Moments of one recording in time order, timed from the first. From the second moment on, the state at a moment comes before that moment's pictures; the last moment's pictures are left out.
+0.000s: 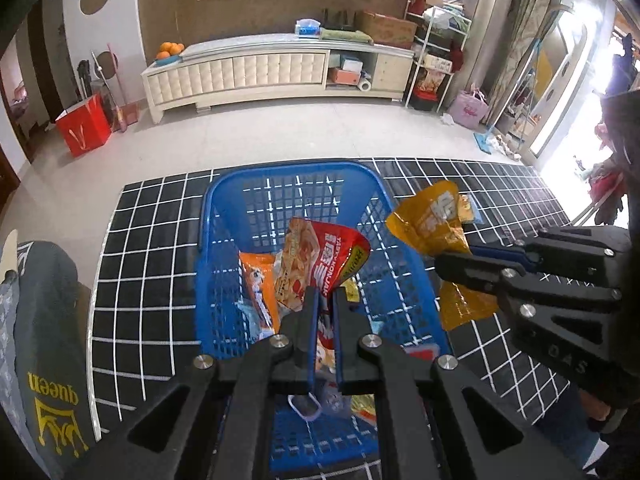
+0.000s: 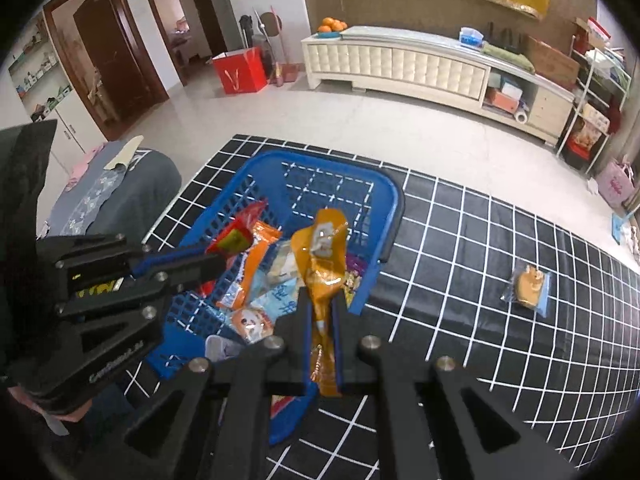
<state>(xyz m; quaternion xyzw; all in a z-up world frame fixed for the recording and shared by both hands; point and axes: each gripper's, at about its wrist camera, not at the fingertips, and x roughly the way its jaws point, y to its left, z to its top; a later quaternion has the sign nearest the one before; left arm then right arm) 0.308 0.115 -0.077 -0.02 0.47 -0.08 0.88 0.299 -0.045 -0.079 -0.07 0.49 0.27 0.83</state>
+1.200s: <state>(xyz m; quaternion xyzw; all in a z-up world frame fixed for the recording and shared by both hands) 0.281 0.196 -0.067 -0.07 0.47 -0.04 0.88 0.299 0.018 -0.085 -0.08 0.51 0.30 0.80</state>
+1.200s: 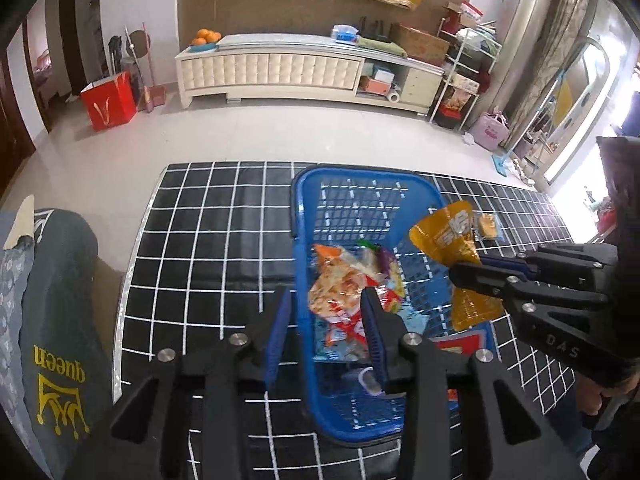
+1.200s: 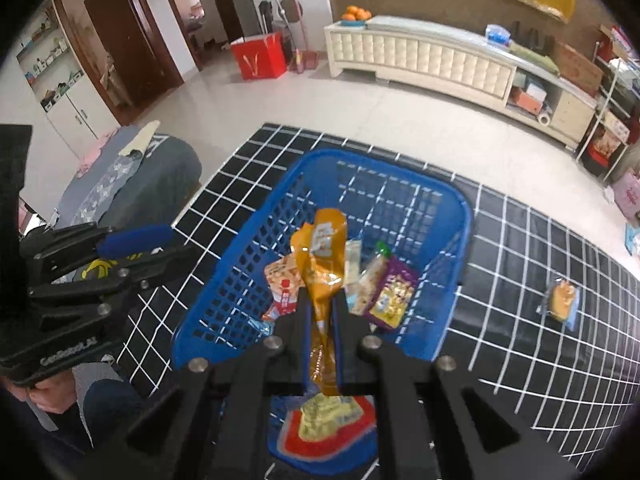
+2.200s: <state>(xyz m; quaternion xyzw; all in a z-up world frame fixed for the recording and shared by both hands) 0.282 0.189 -0.073 -0.07 0.46 -0.03 0.88 0.302 0.002 -0.079 -0.11 0.52 0.27 0.80</state>
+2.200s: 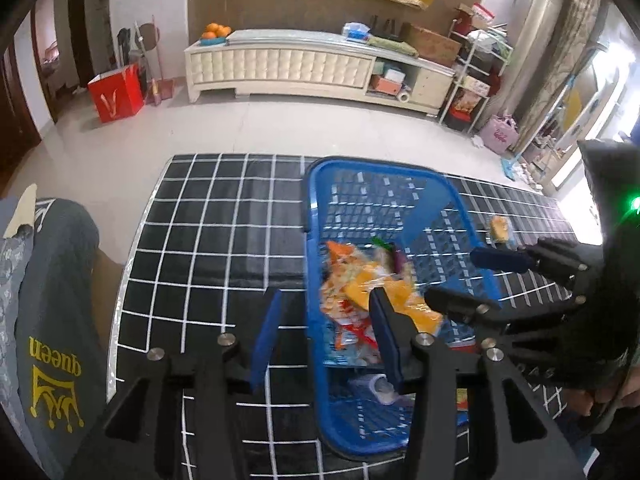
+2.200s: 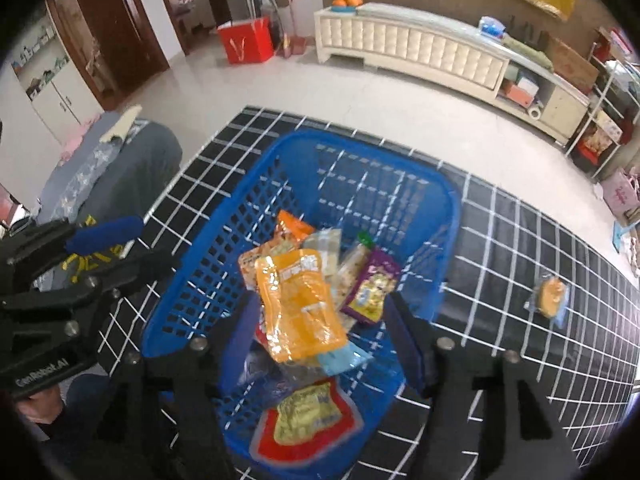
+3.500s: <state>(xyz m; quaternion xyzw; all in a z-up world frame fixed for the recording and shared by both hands) 0.349 -0.065 -0.052 0.01 0.46 -0.08 0.89 0.343 -0.280 -0.058 -0.01 0.50 0.12 0.86</state>
